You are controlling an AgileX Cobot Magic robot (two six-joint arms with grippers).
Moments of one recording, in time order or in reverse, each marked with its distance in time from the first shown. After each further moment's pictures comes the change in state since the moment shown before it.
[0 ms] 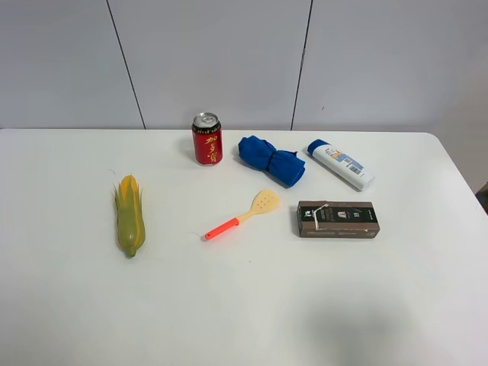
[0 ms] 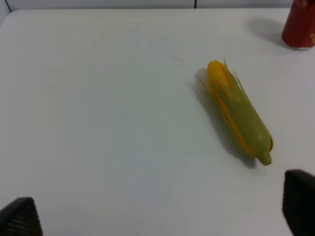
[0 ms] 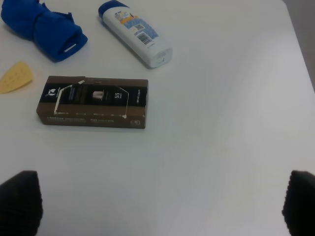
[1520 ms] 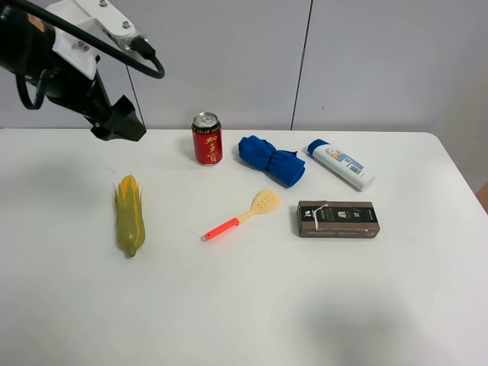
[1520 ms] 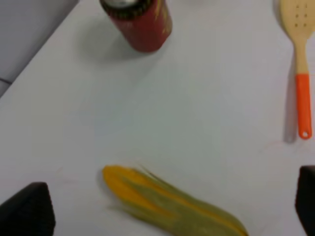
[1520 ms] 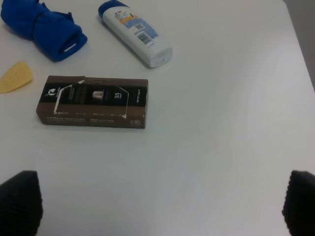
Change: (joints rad) left arm -0.422 1.493 -0.799 -0.117 -0.219 0.568; right arm 0.000 0.000 0.000 0.000 0.000 0.000
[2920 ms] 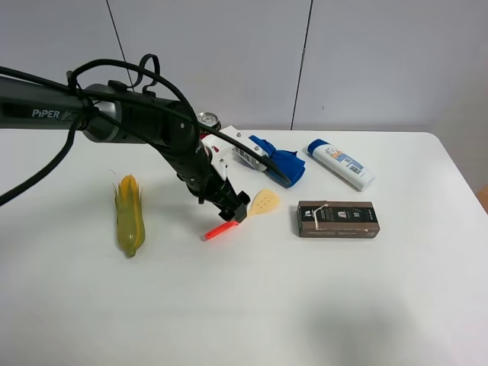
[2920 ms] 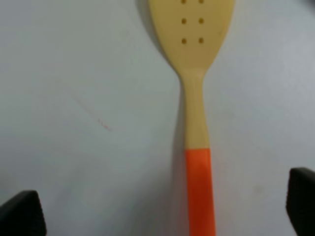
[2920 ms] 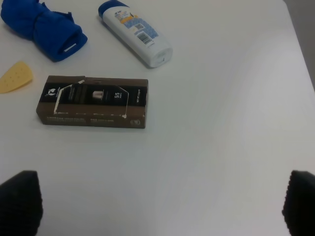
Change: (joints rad) left arm -0.269 0.551 -0.006 -0.078 -0.319 -0.185; right arm 0.000 0.000 0.000 0.000 0.000 0.000
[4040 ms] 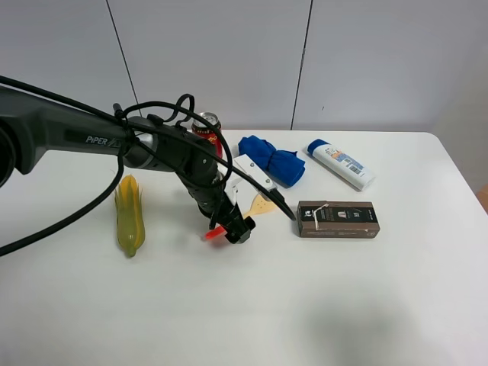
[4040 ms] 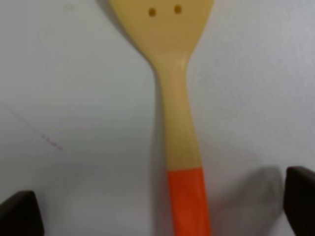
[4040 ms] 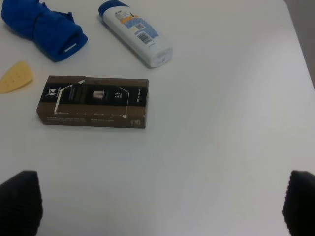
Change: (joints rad) left arm -0.053 0.120 0.000 0.086 -0.077 -0.030; right arm 0.000 0.000 0.000 0.000 0.000 0.000
